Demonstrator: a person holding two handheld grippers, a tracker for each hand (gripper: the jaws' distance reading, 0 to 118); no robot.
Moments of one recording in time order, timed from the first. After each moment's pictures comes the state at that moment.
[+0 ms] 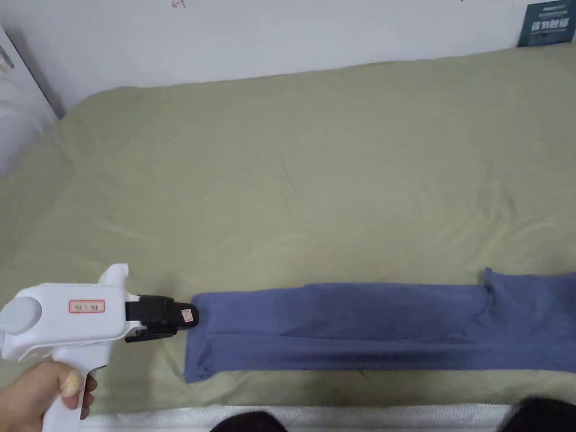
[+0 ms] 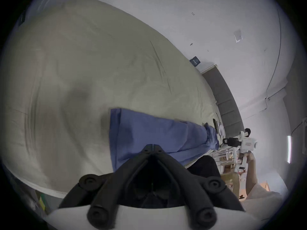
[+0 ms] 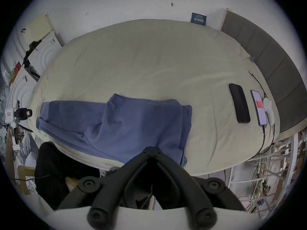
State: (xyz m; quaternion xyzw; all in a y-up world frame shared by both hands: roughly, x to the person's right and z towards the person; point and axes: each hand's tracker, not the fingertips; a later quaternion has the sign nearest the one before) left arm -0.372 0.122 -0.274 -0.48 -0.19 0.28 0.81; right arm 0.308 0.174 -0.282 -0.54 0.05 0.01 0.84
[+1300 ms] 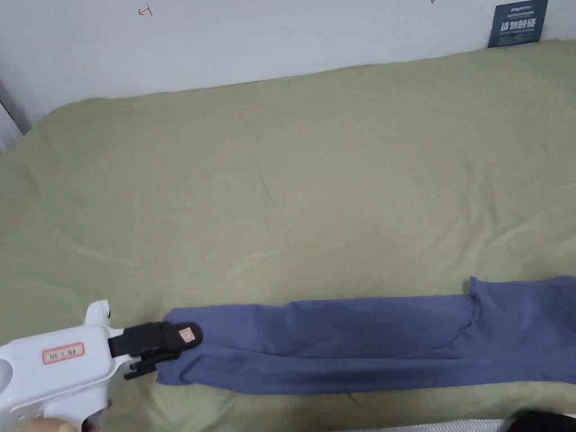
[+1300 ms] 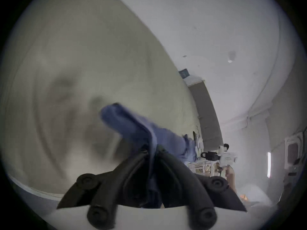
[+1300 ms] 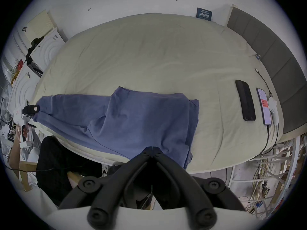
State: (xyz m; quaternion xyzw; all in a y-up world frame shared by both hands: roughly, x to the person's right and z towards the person) left arm -0.335 0.123 -0.276 -0.43 -0.24 0.39 0.78; right arm 0.303 0.174 -0.288 -0.56 0.07 0.01 0.83
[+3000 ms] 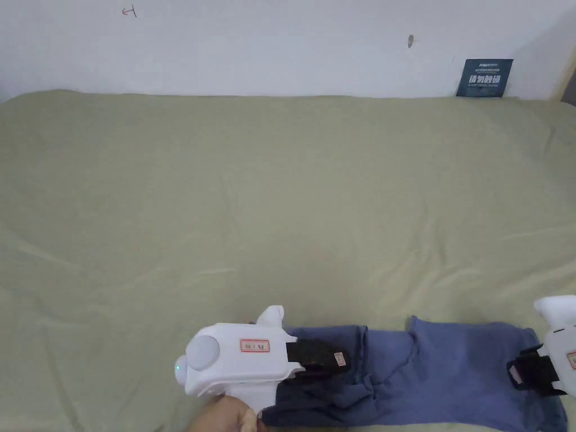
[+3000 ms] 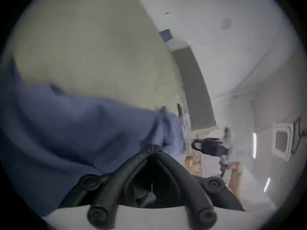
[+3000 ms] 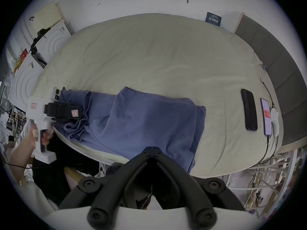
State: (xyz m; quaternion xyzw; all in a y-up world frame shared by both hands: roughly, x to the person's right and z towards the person) left arm -0.103 0.041 -0.352 -0.48 -0.37 0.37 0.70; right arm 0.294 0.168 -0.296 -0.56 0.10 0.03 0.82
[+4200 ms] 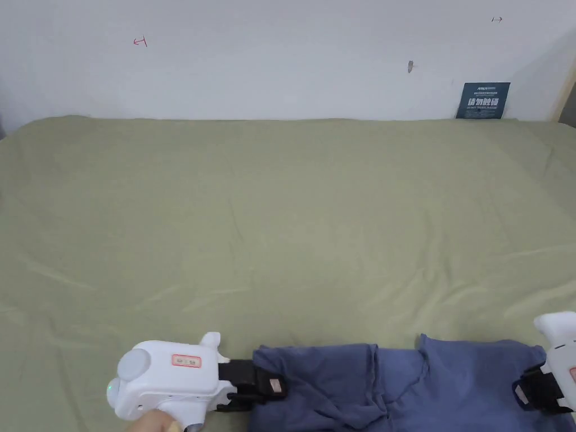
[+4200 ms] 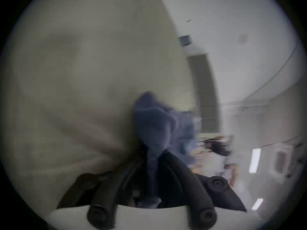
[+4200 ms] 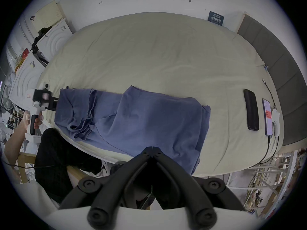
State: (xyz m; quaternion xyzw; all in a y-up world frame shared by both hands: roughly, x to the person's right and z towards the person) left arm -0.197 0.014 -0.354 -0.58 -0.27 0.39 0.67; right arm 0.284 0.170 -0.294 -0.57 0.11 0.04 0.82
